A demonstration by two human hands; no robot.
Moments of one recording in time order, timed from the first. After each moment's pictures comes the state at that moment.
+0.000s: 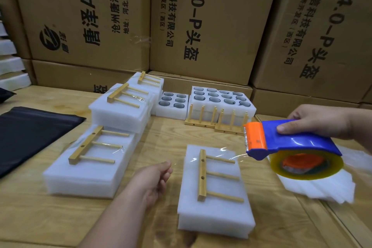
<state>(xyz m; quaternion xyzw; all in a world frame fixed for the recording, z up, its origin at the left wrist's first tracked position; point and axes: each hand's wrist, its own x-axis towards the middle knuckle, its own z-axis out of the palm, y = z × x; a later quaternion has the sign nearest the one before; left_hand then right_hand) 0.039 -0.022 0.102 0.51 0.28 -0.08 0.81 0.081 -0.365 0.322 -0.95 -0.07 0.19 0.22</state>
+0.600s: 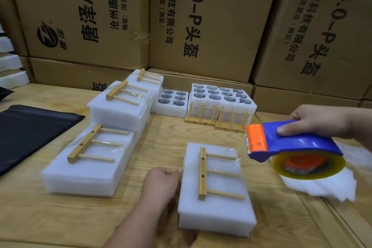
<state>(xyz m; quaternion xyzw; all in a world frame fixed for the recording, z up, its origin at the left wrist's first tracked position) 0.028 -0.047 0.084 0.77 0.22 0.02 0.59 0.088 -0.366 0.316 -0.96 -0.06 0.19 0.20</state>
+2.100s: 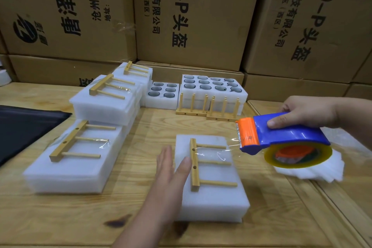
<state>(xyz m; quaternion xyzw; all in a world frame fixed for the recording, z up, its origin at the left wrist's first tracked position) -0.022 -0.085 0.107 0.72 0.02 0.06 0.69 0.094 -0.383 0.299 -0.96 -0.07 0.20 0.19</state>
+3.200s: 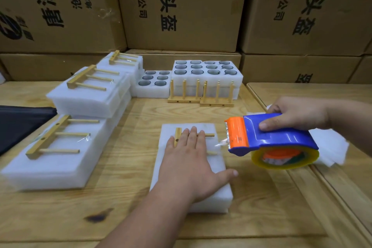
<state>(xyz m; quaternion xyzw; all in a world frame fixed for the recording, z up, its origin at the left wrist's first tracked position) 0.024 -0.160 0.121 1.00 -0.08 0.02 0.04 0.106 -0.419 0.240 -0.94 -0.13 0.20 0.25</state>
